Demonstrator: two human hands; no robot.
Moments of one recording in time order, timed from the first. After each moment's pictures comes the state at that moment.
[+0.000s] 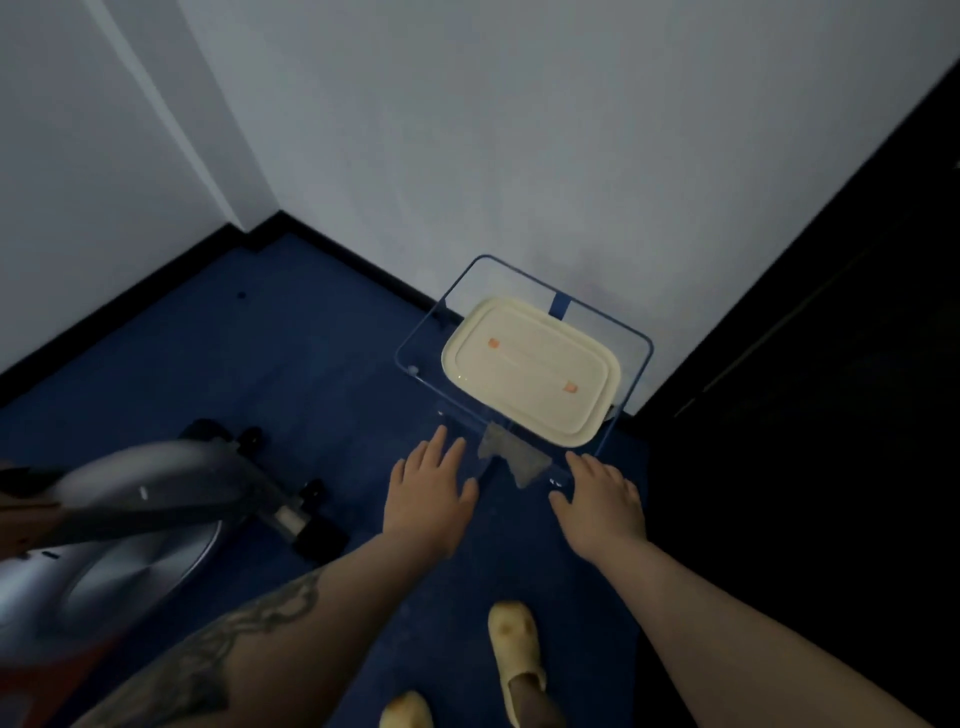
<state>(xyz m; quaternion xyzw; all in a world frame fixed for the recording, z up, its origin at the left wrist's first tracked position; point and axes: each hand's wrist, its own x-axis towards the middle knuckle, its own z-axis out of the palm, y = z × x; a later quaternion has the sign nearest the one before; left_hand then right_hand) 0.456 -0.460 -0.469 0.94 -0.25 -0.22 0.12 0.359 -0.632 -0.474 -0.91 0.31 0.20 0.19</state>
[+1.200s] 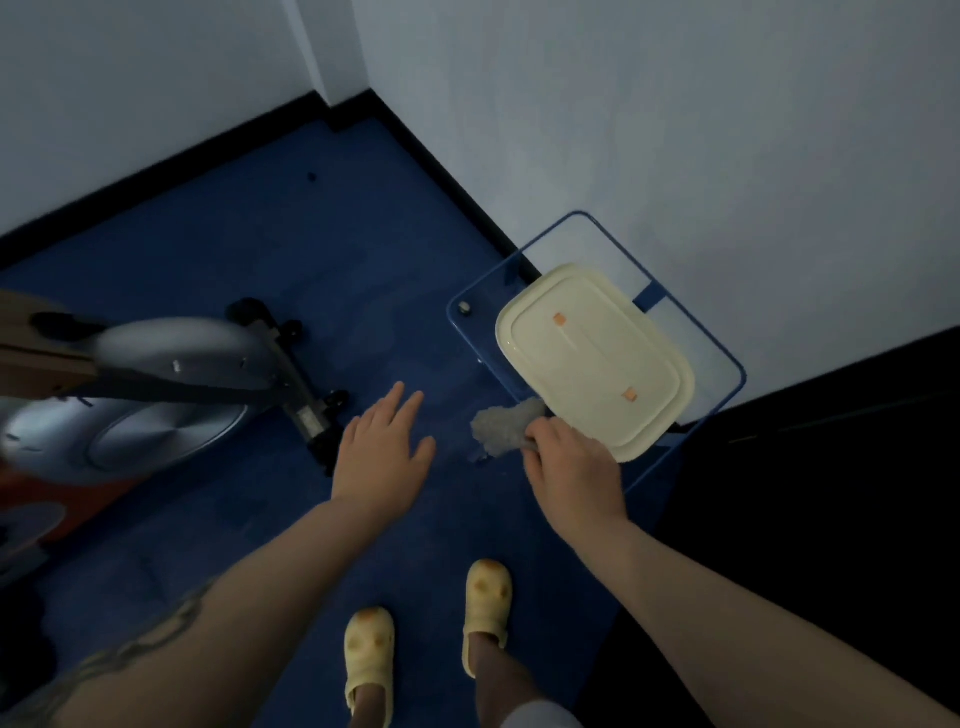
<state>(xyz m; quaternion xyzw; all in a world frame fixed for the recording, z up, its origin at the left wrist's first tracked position) 0.498 -0.424 -0.480 0.96 -0.06 -0.21 0.16 0.443 -0.629 -0.480 -0.99 0.02 0.01 0.13</state>
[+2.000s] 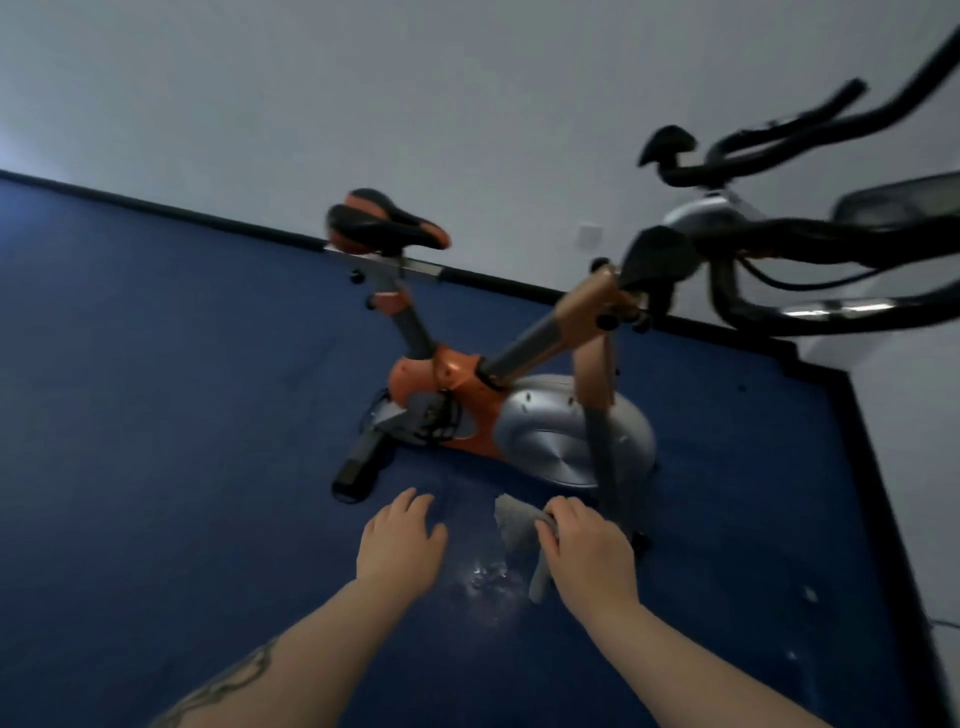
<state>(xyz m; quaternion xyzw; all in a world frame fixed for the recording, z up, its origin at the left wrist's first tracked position) 0.211 -0.031 -0.389 0.86 0.43 -0.08 0.24 0.353 -0.191 -0.388 -0.89 -0.43 0.03 0.15</state>
